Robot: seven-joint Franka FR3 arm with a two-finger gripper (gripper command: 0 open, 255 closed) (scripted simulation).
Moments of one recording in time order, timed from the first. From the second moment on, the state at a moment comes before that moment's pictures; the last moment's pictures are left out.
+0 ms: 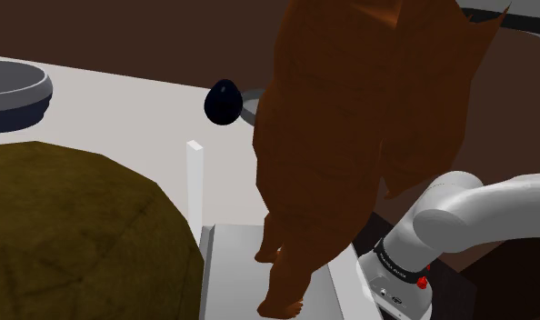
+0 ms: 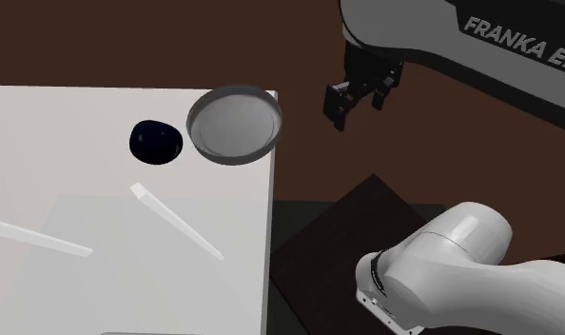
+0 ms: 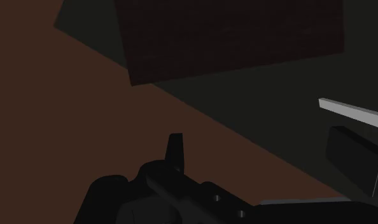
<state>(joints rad) -0.02 -0.75 -0.06 -2.36 -0.09 1.48 0.06</state>
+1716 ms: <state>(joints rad) -0.18 -0.60 0.59 -2.12 0.27 1.82 1.21</state>
